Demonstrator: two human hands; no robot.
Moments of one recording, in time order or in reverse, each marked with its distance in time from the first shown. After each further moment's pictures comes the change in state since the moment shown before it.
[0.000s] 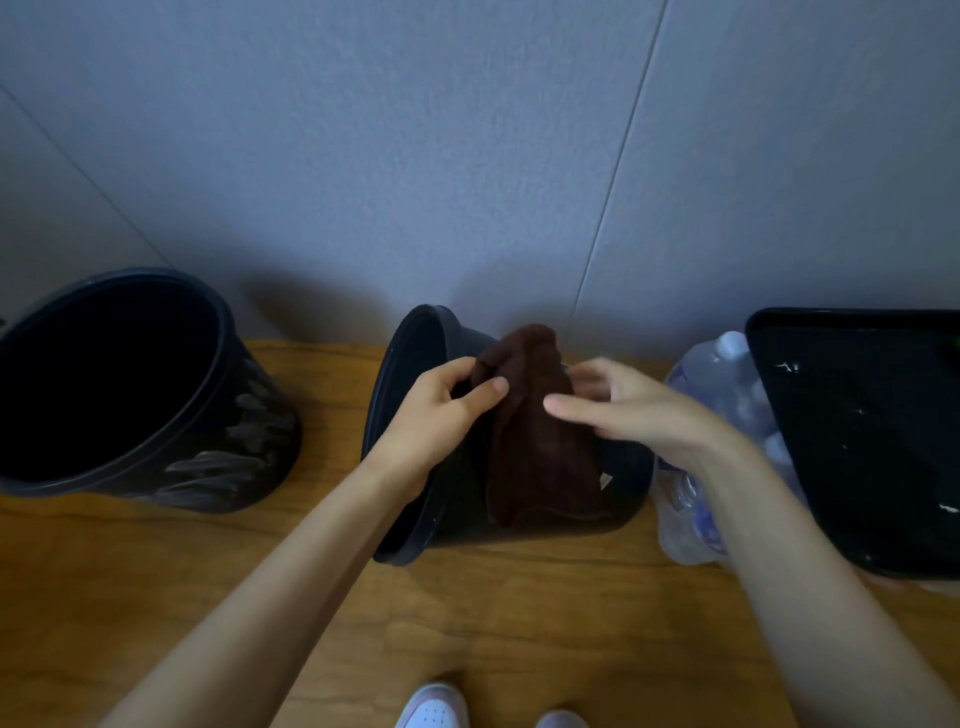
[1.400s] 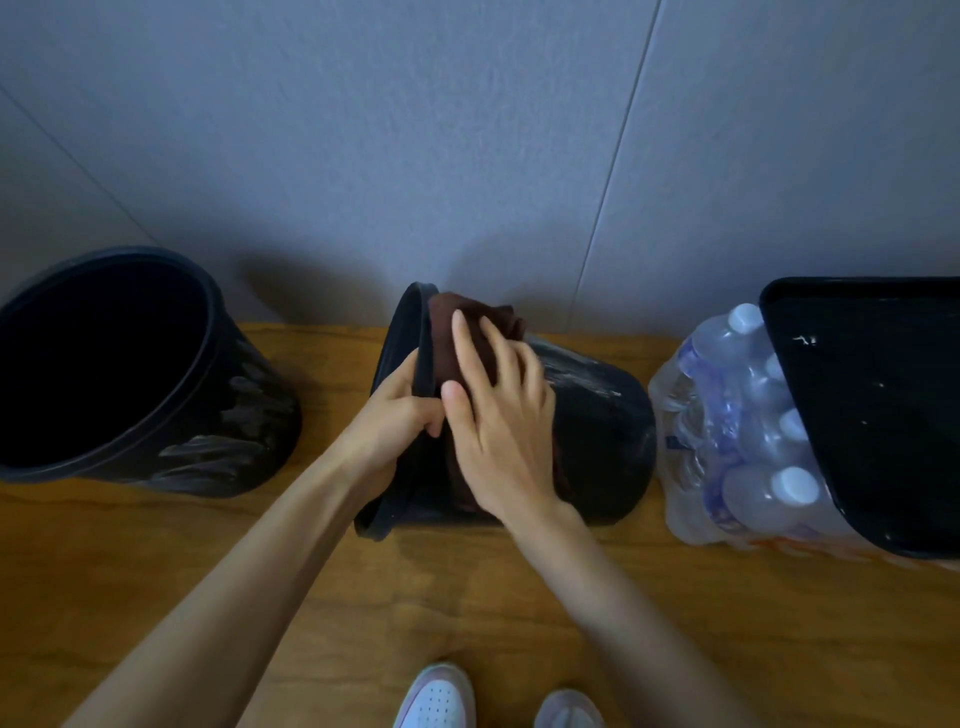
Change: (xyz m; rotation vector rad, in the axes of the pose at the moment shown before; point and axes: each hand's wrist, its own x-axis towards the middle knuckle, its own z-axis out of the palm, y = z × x) left_hand 0.004 -0.032 -0.027 -0.041 -0.062 -0.083; right_hand 0.027 0.008 0.125 -0.460 0.614 -0.485
